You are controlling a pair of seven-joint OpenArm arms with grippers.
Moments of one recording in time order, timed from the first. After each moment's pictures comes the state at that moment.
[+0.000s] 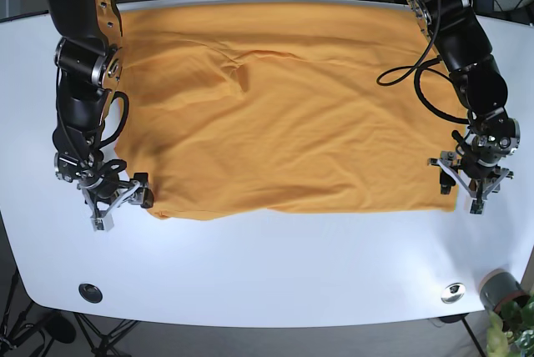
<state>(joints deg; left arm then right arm) -17.5 -15.4 -26.3 71.9 6.9 -32.8 33.0 37.1 15.5 21.7 28.1 -5.3 34.0 -19.3</state>
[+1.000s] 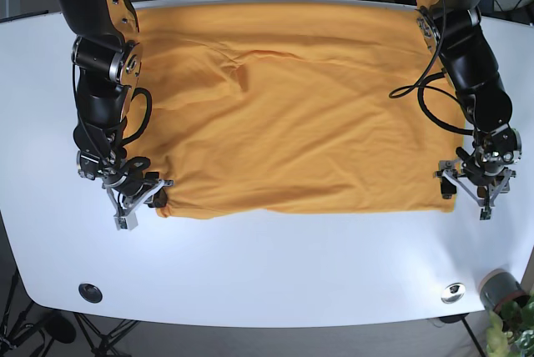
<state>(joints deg) -24.3 -17.4 -26.3 59.7 6.4 -27.5 32.9 36.6 10.9 22.1 28.3 -4.6 34.0 -18.2</state>
